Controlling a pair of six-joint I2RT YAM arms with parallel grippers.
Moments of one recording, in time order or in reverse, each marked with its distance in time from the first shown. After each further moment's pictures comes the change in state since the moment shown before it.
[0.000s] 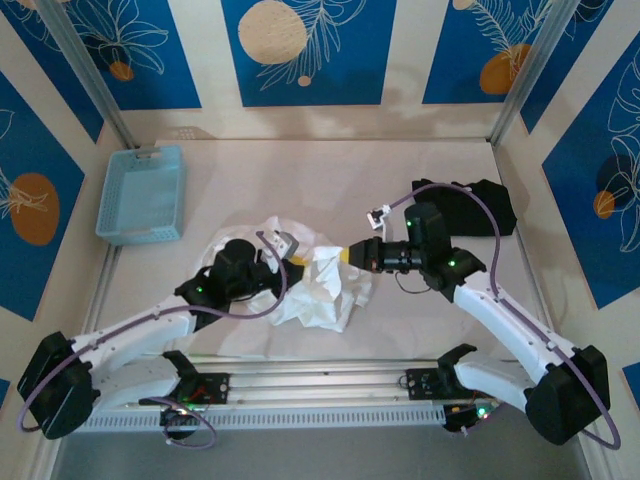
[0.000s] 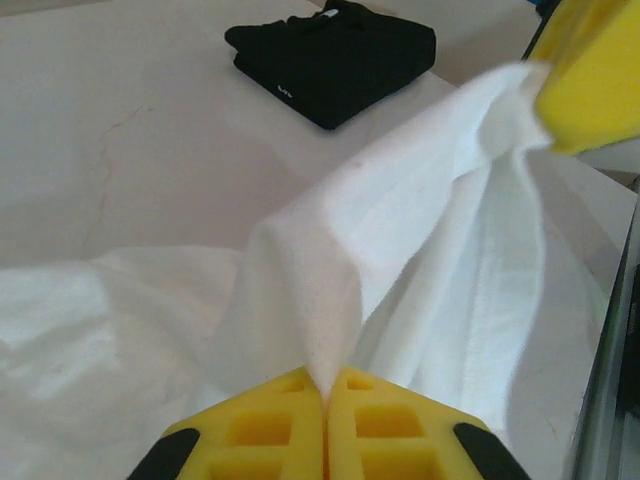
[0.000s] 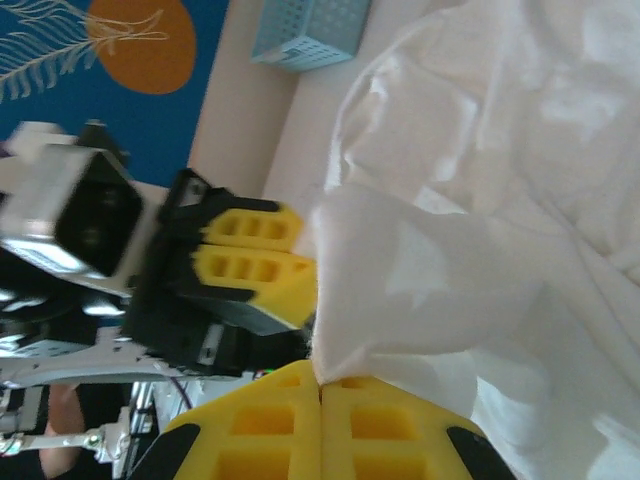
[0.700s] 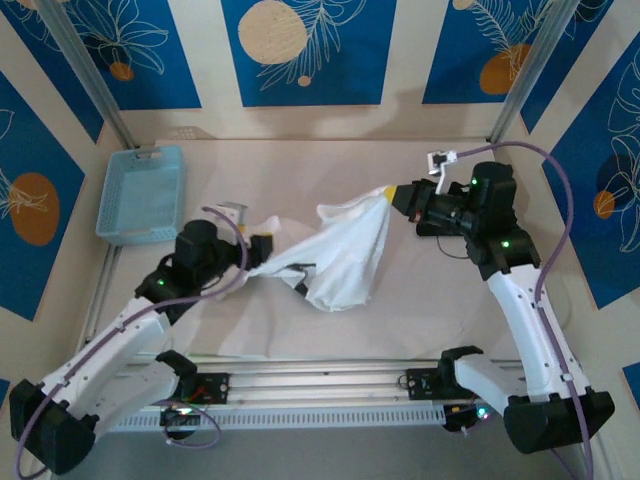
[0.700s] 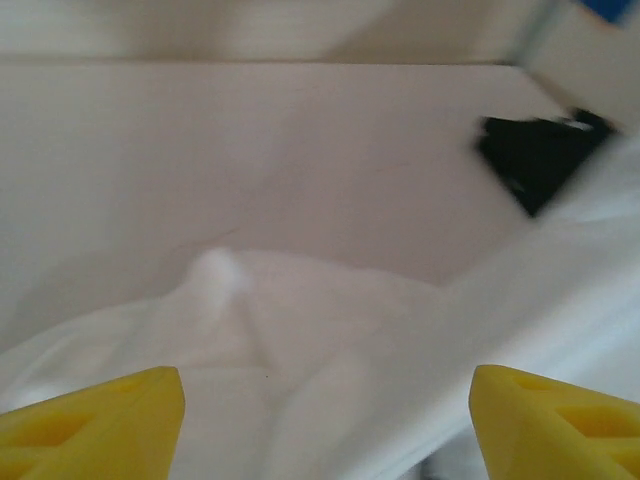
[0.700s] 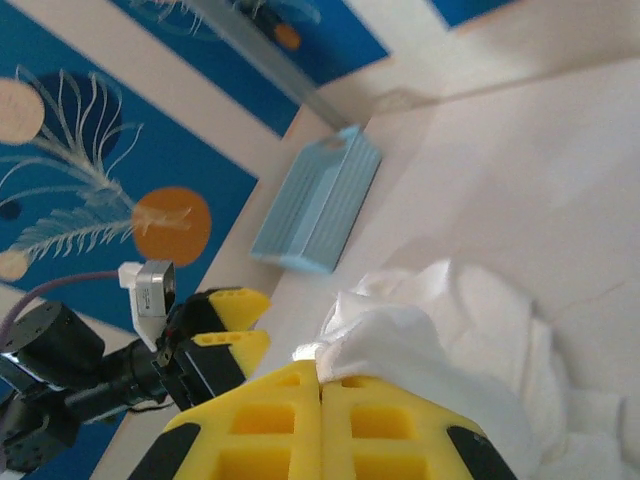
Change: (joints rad) left arm 0.307 -0.178 0.141 -0.374 -0.216 -0.141; right arm -0.335 -0.034 0.362 -0.159 0.021 -0.145
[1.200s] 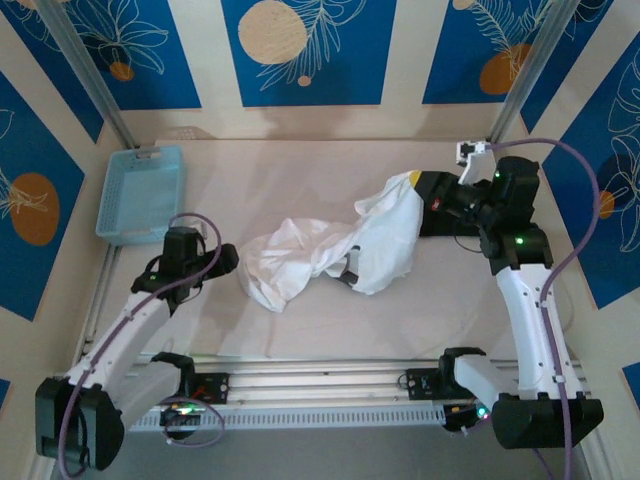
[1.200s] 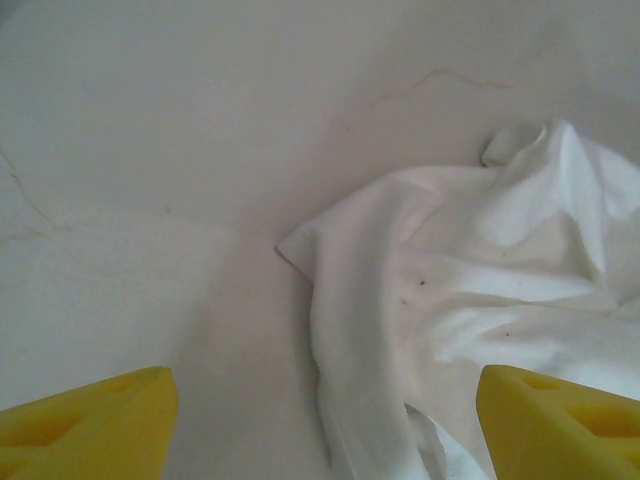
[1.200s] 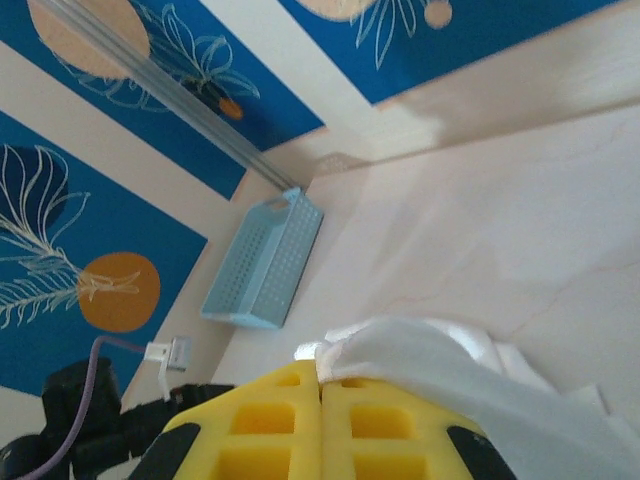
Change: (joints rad) left arm 0.266 0.093 -0.124 -0.145 0.033 -0.191; right arm -0.125 0.010 -0.006 0.006 0.015 -0.019
